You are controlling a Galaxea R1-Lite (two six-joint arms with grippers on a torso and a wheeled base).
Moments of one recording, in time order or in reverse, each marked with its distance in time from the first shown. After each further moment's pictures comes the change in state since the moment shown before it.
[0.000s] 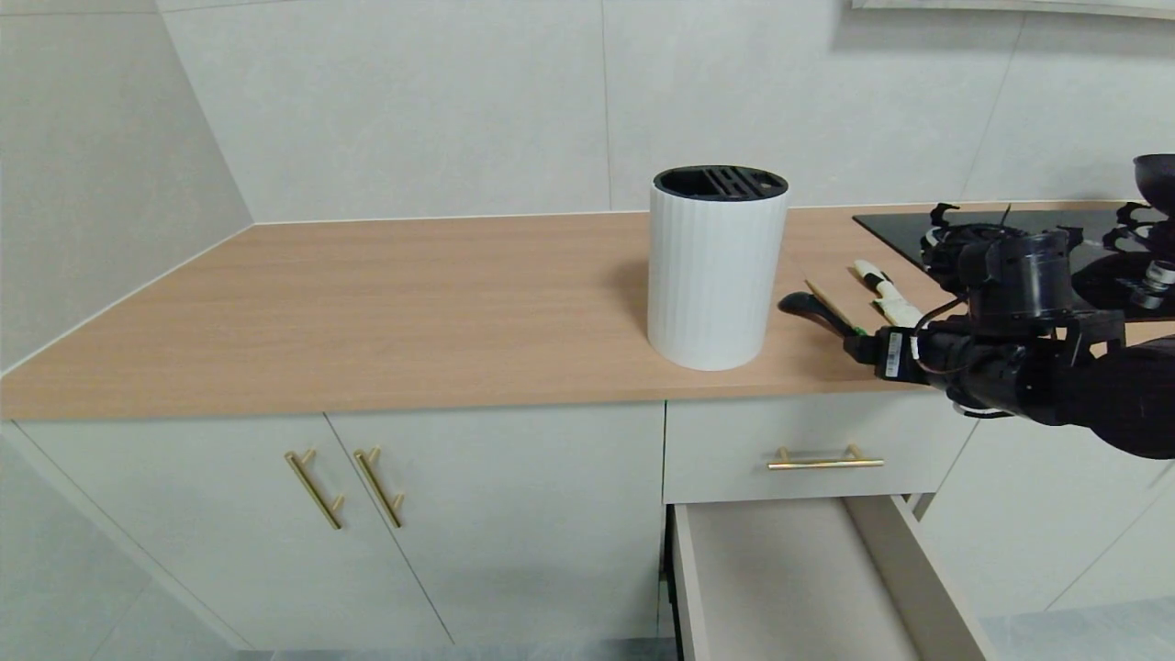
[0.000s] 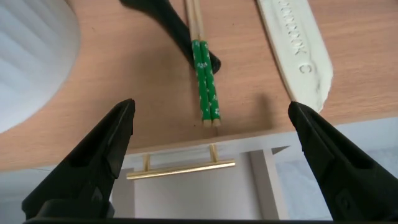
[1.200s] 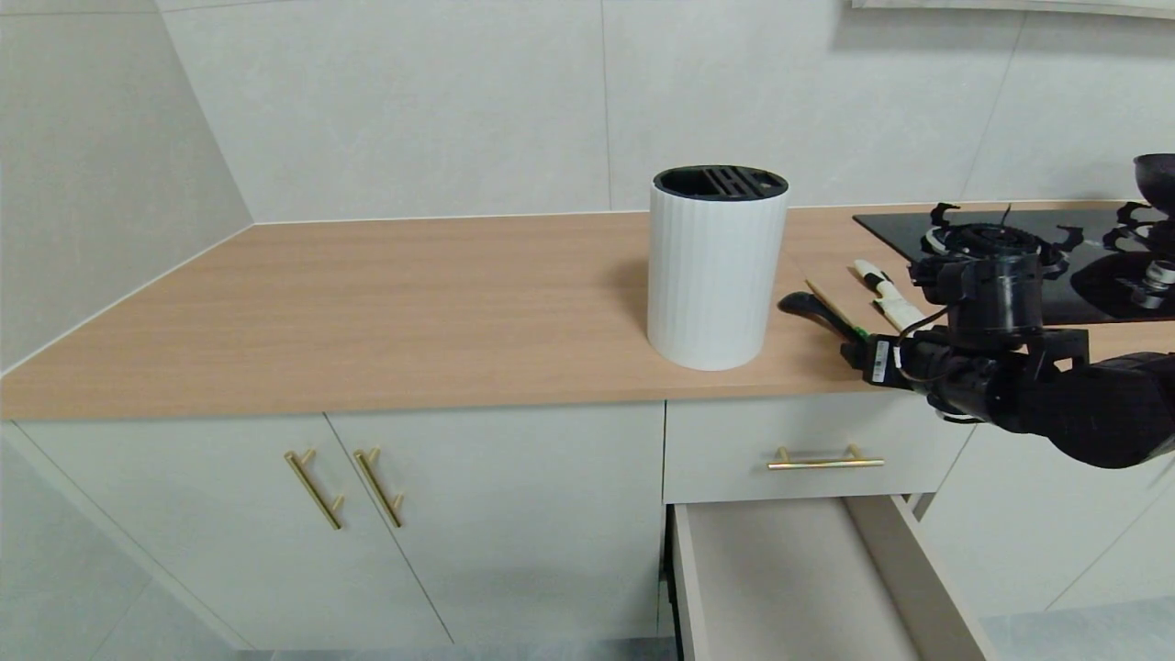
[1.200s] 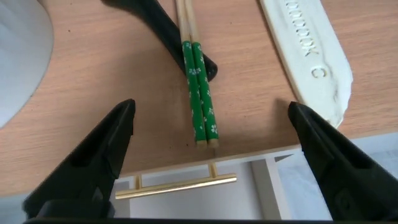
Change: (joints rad) left arm 0.000 0.000 0.000 0.000 0.000 0.000; right arm -0.016 0.077 0.019 -0.124 0.001 -0.001
